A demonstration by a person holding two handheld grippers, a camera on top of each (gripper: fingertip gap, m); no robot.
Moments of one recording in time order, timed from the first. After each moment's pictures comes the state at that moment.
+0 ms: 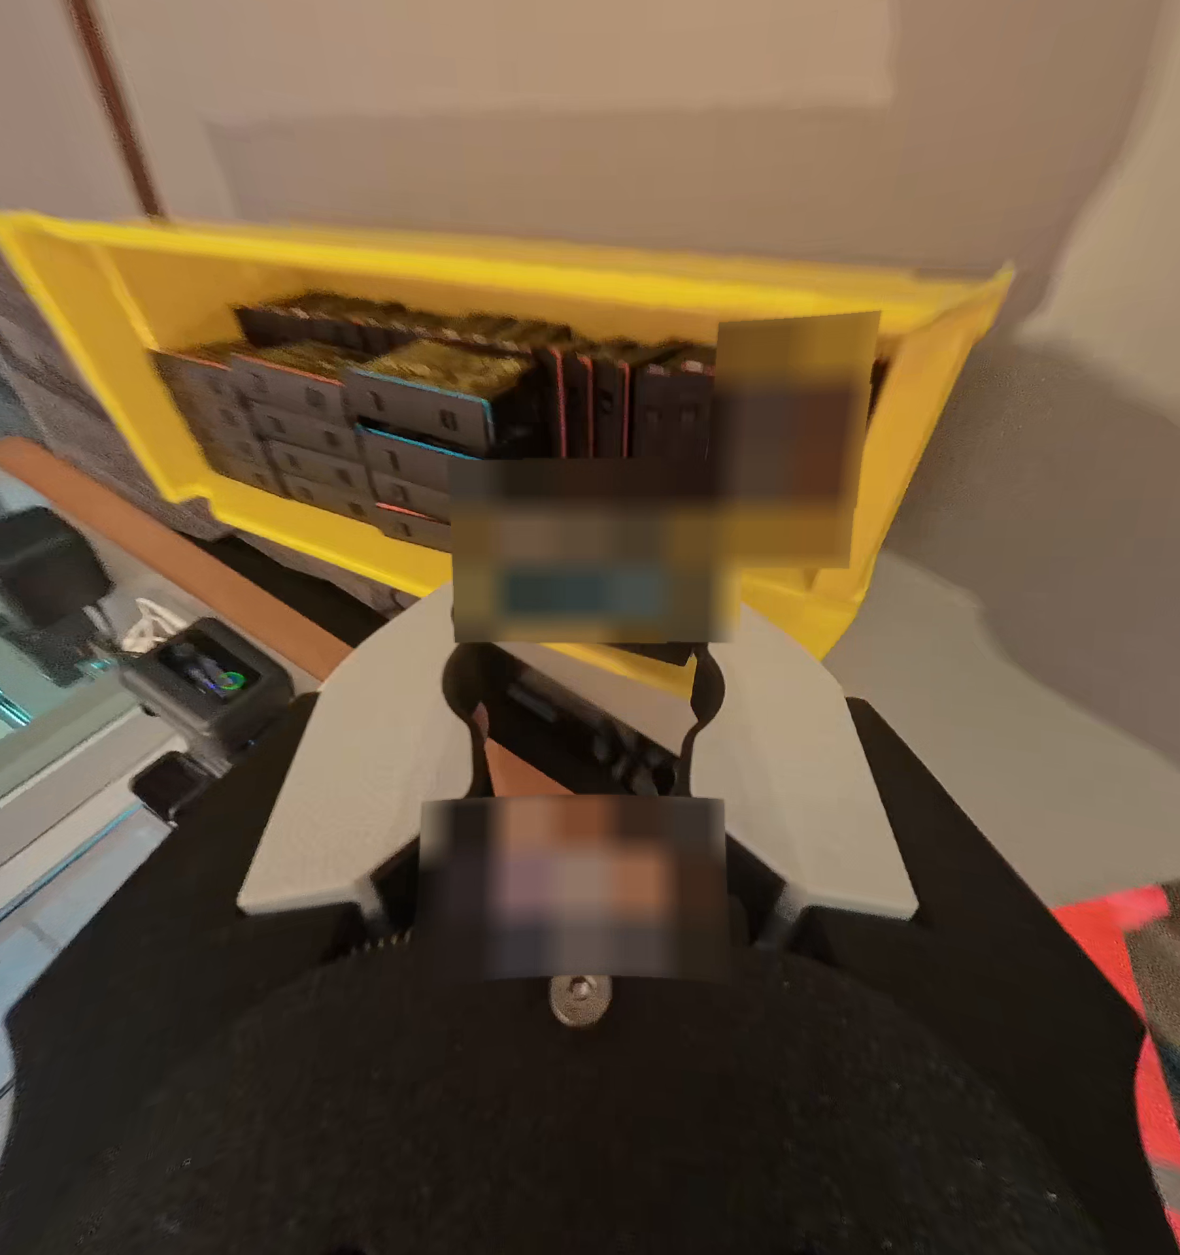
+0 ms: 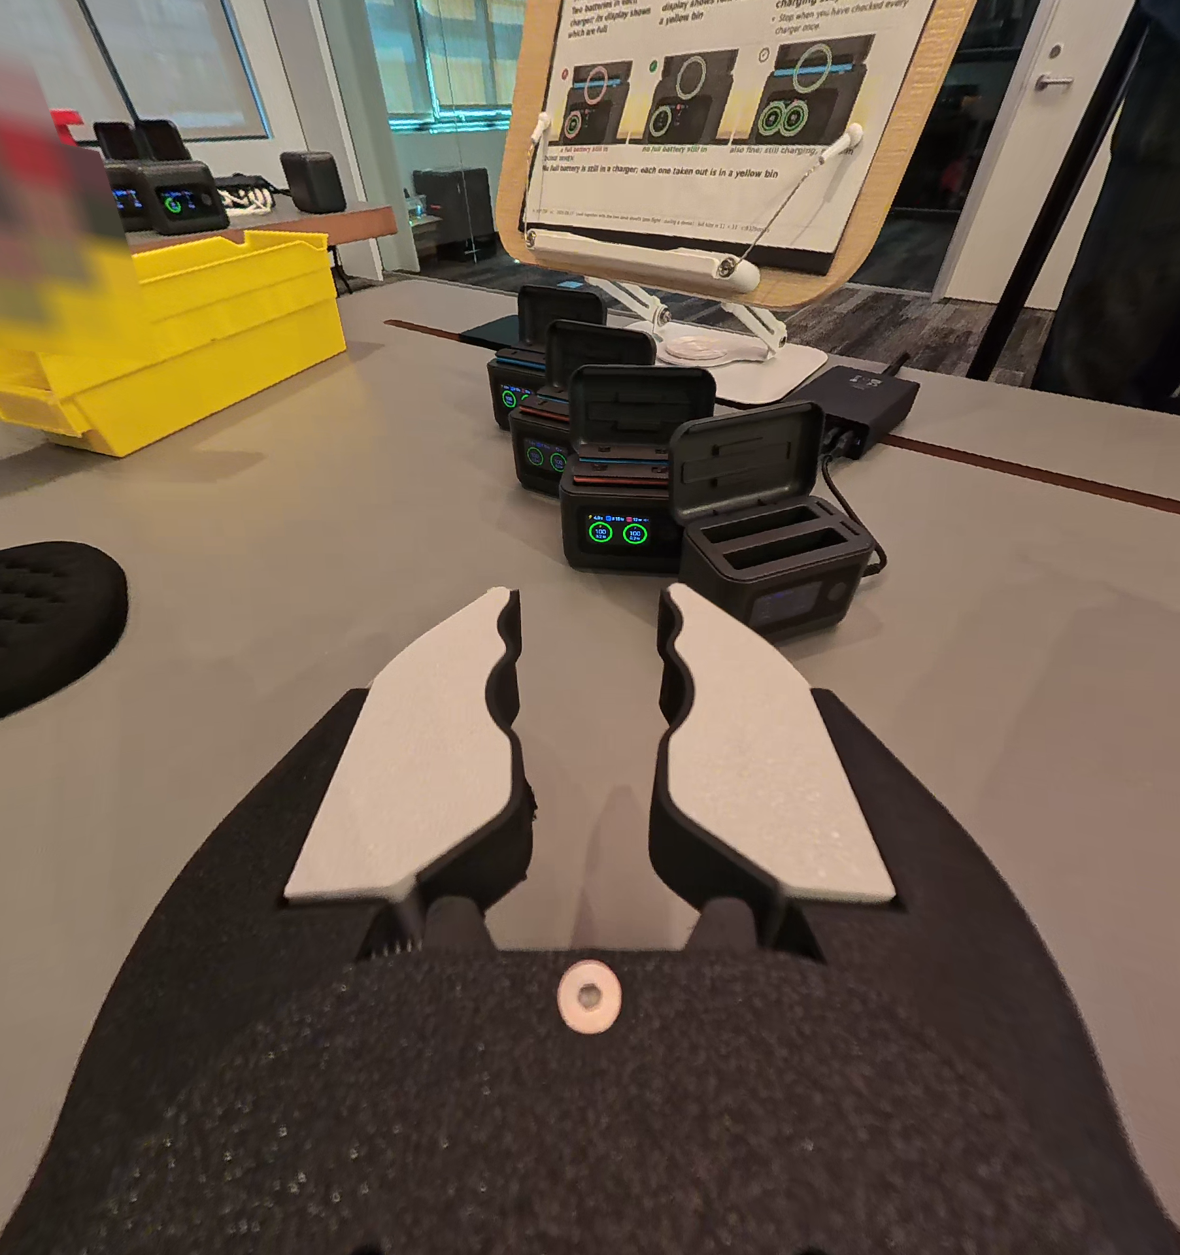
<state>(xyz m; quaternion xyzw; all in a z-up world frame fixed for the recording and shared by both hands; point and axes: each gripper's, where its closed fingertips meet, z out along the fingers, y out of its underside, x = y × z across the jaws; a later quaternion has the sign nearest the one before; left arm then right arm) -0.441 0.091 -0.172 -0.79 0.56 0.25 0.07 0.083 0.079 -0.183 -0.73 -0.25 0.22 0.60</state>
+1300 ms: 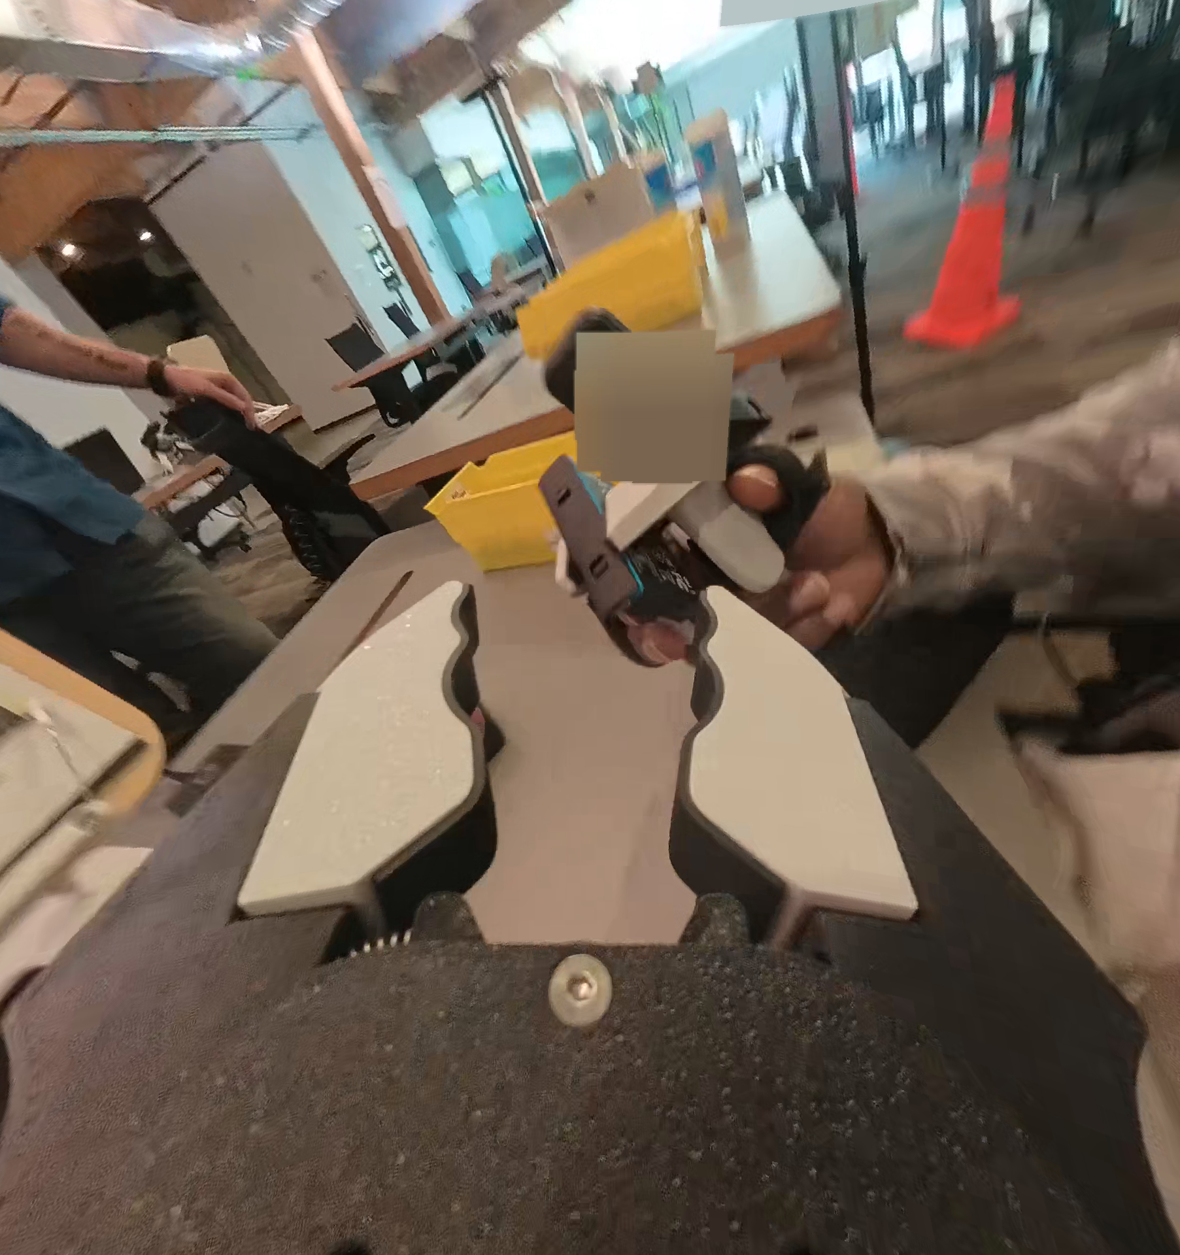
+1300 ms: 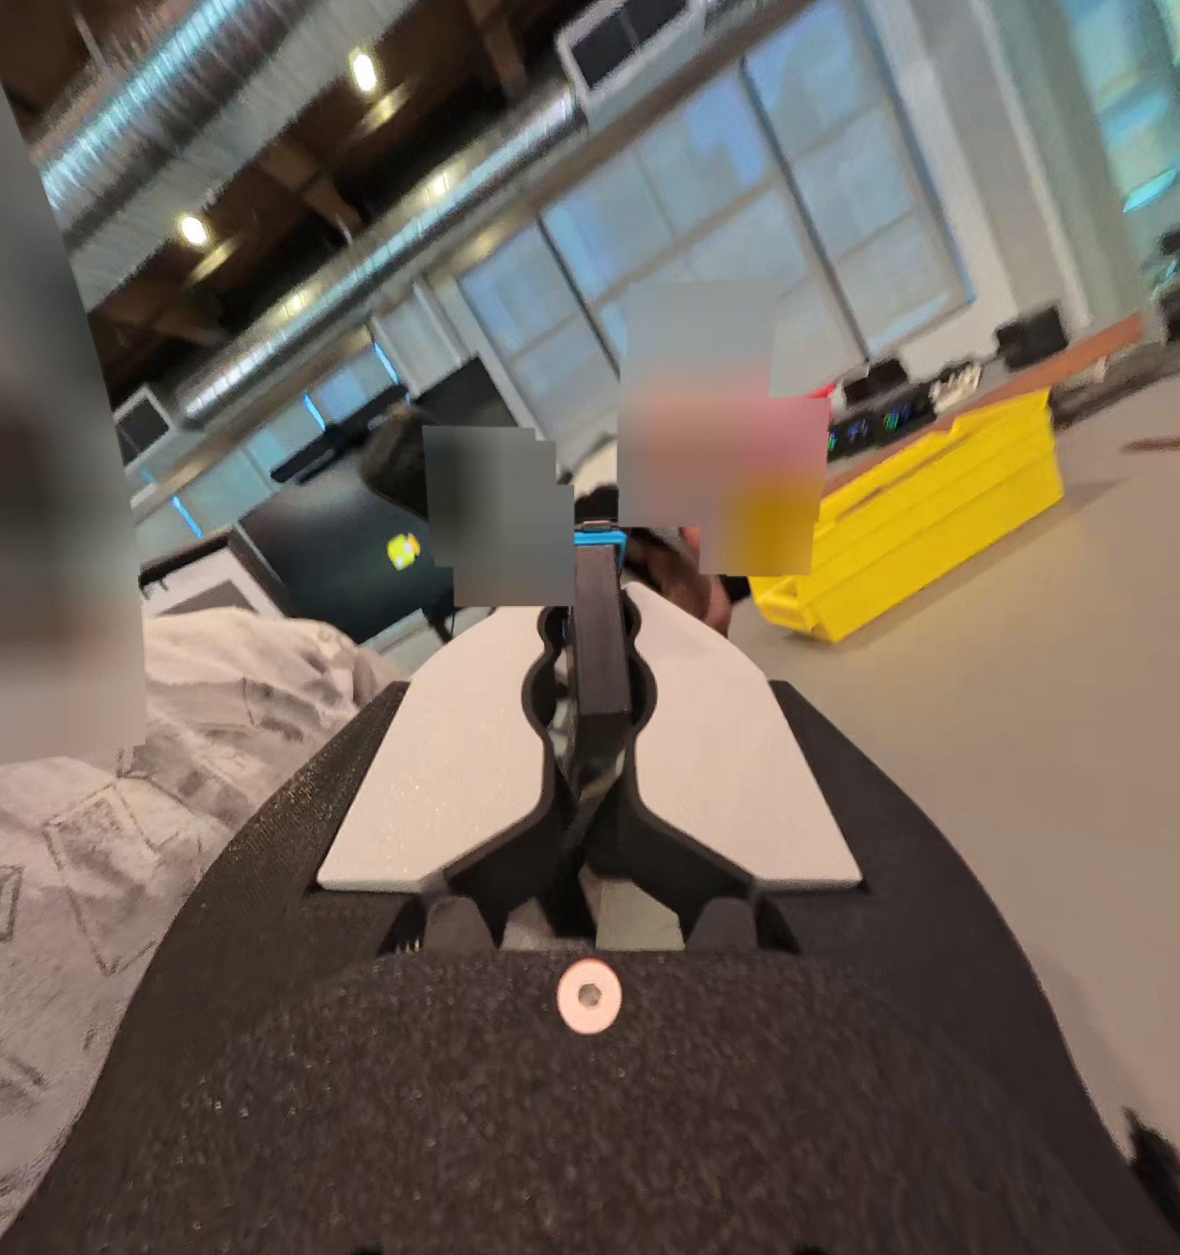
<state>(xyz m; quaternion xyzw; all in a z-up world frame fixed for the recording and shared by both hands) -0.001 -0.028 -0.075 -0.49 0.54 -0.30 0.61 -0.008 -0.032 -0.068 -0.51 -0.27 0.71 0.41</state>
